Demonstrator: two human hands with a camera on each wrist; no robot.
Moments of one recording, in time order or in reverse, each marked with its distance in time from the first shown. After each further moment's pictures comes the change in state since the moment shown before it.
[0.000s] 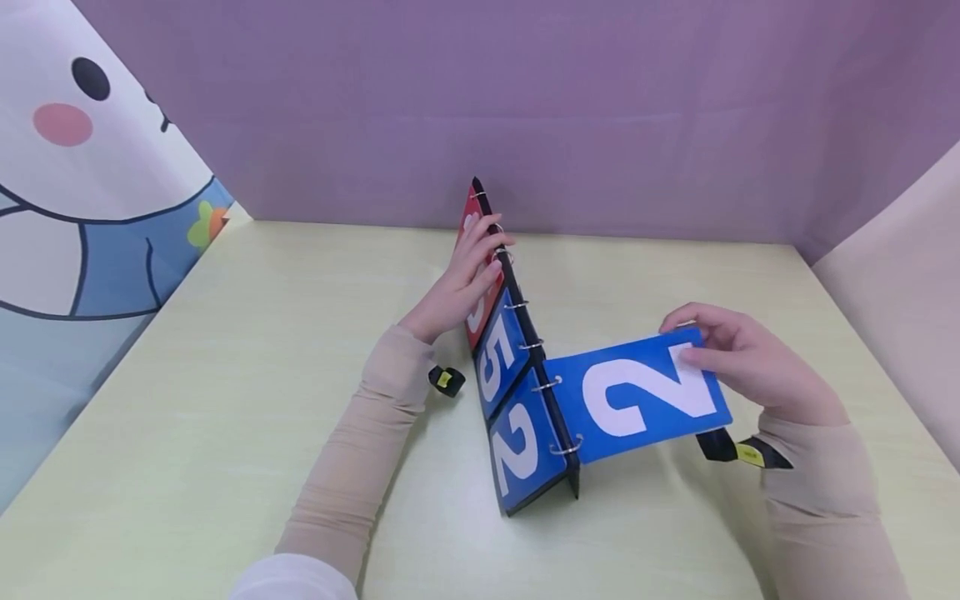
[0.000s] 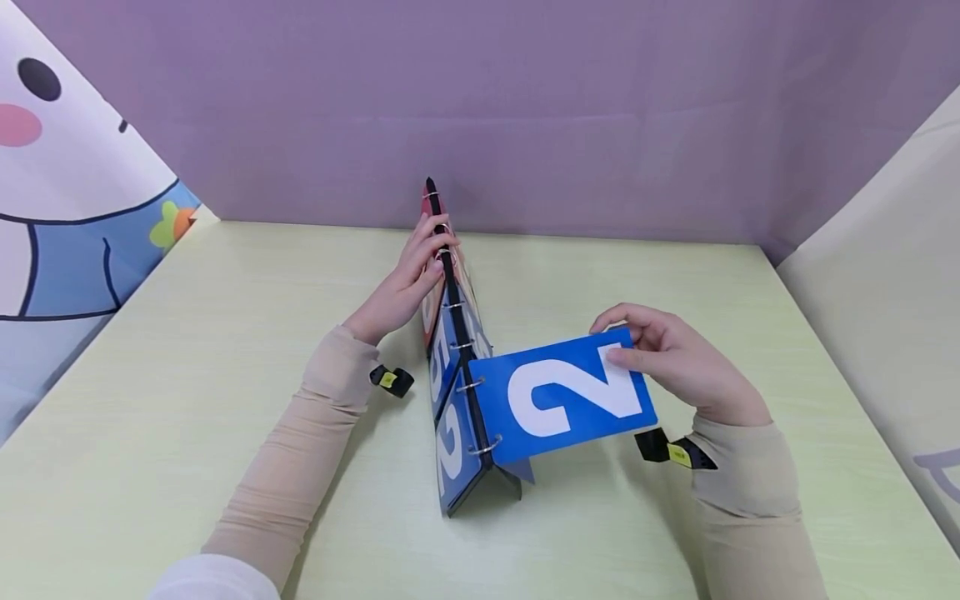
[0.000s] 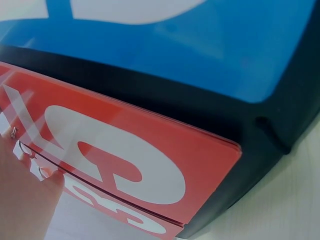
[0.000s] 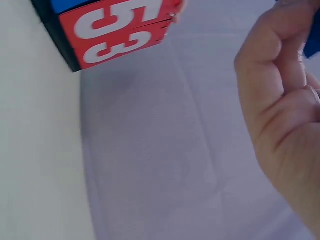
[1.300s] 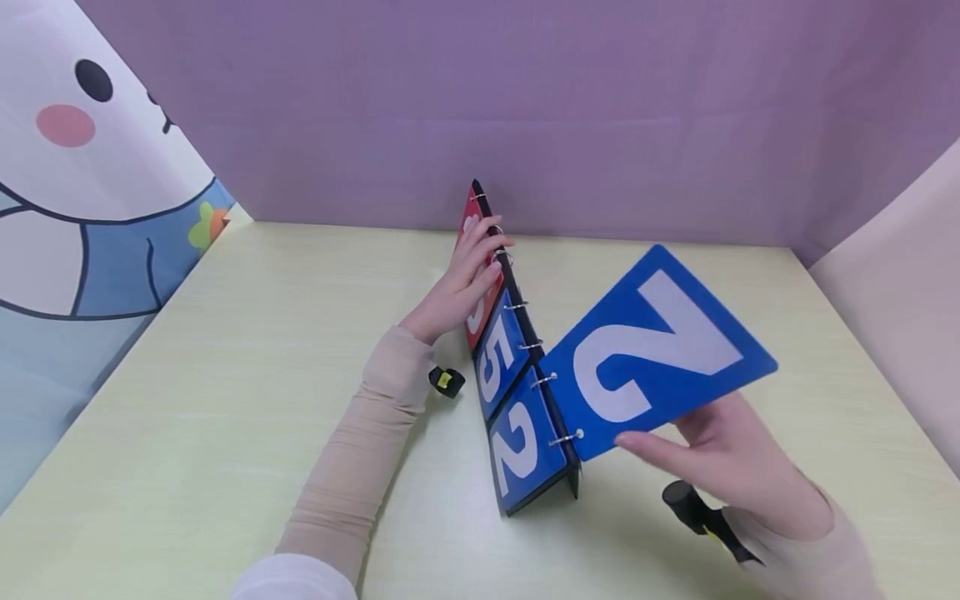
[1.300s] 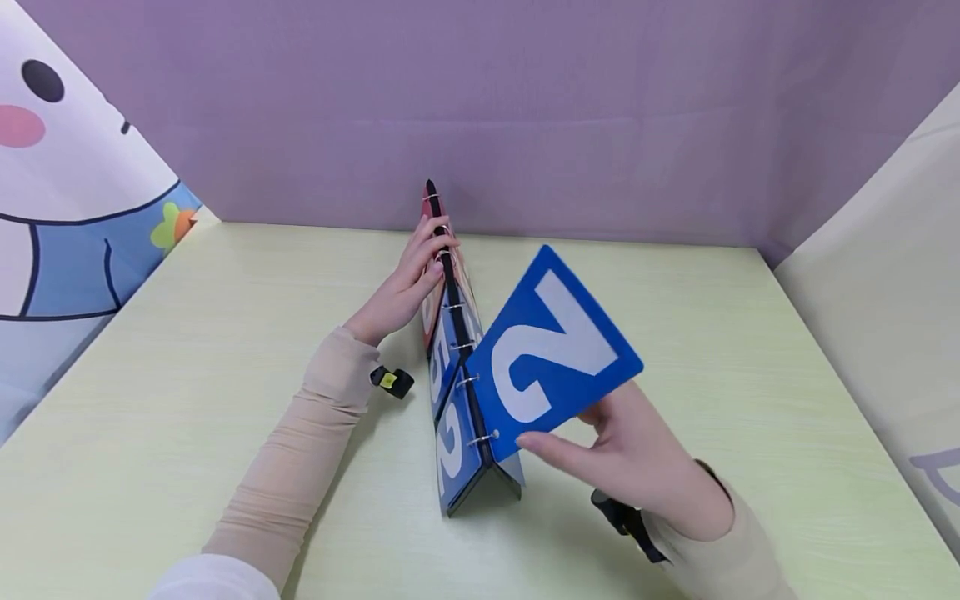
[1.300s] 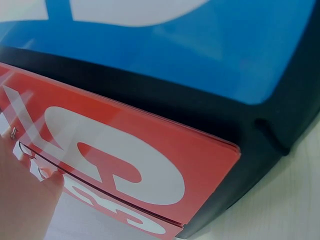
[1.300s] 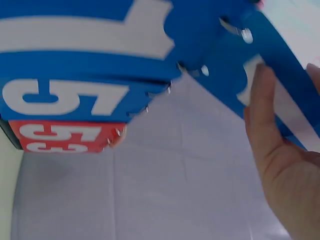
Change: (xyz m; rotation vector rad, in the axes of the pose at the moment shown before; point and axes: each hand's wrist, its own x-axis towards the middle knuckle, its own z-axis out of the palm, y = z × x) left_hand 0.002 -0.001 0.001 -0.005 0.007 -0.006; right_hand -0.009 -0.025 0.108 -0.146 0.234 -0.468
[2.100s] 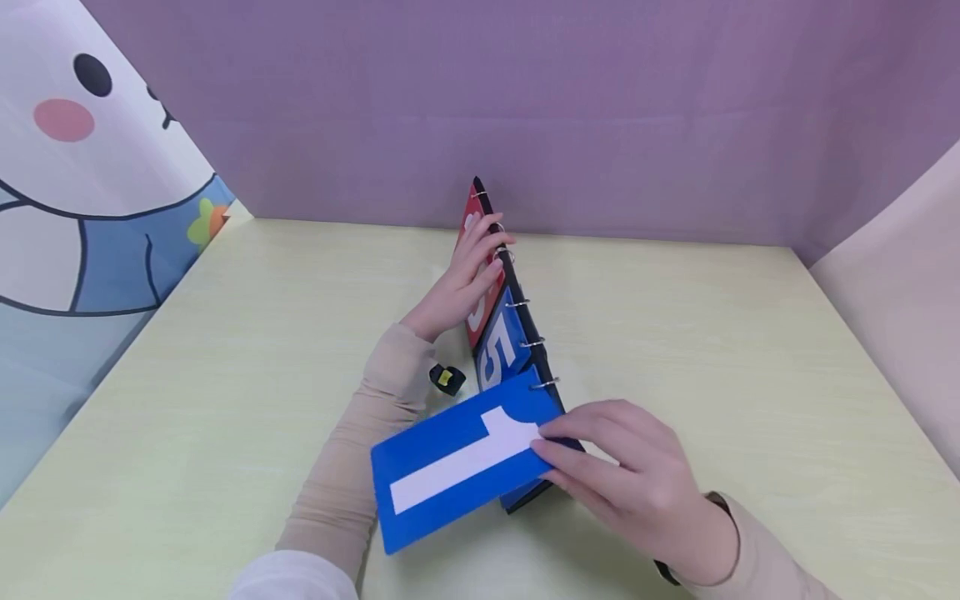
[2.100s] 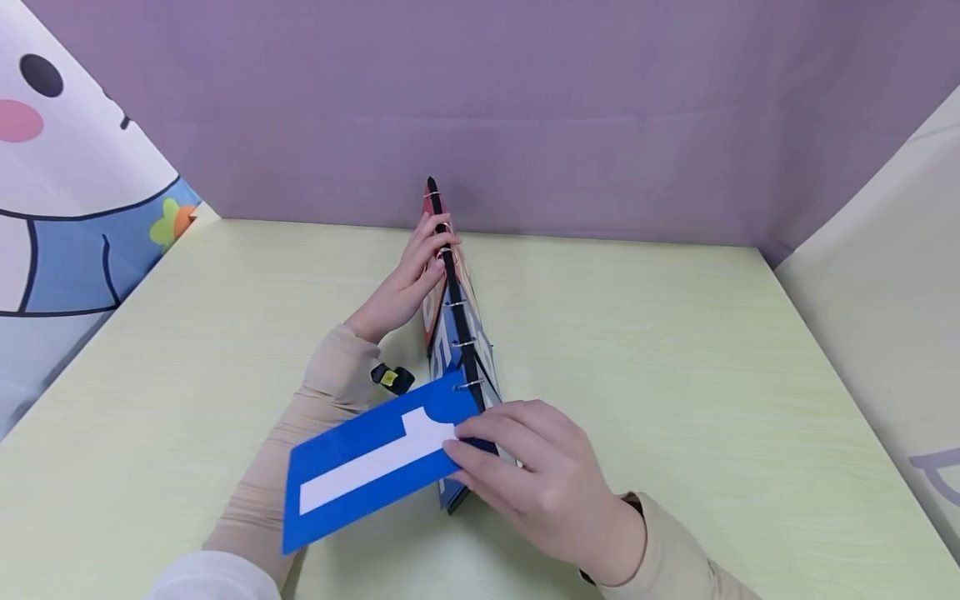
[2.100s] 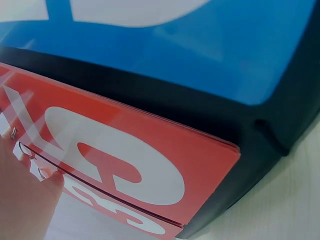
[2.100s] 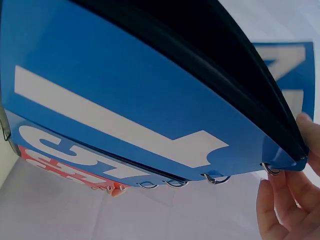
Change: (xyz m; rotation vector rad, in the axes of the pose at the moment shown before) left_hand 0.003 0.000 0.001 0.014 -0.005 -0.012; right_hand 0.013 0.006 0.056 -0.800 0.089 -0.625
